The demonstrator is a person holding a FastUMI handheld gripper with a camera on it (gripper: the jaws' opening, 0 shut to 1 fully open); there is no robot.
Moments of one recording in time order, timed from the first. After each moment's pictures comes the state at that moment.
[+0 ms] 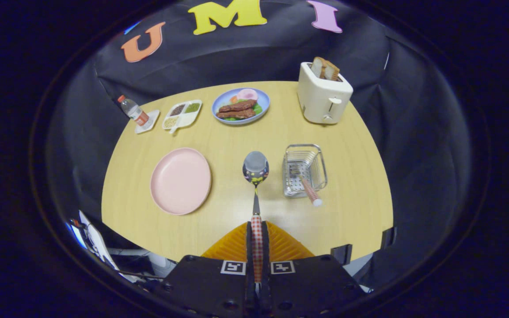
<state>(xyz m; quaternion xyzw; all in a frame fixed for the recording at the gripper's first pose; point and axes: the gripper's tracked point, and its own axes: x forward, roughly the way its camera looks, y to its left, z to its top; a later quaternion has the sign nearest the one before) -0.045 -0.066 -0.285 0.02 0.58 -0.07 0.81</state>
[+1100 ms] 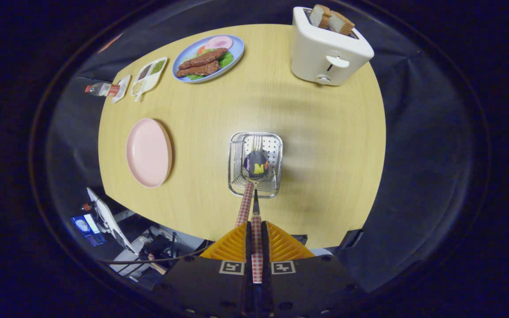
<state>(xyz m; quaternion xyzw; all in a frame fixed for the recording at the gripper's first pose) 0.005 -0.159 -0.294 0.03 0.79 -0.03 0.61</state>
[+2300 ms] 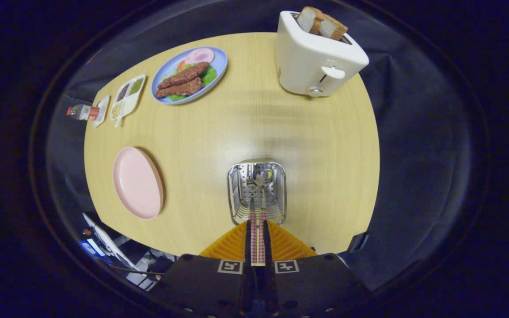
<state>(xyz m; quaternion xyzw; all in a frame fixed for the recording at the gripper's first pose) 0.044 -0.142 -0.316 0.04 0.74 -0.10 0.67</state>
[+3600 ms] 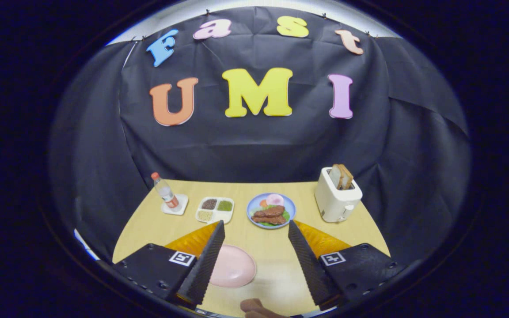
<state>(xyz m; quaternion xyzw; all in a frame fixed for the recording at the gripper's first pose) 0.081 0.074 -0.119 0.00 0.28 -0.06 0.96</state>
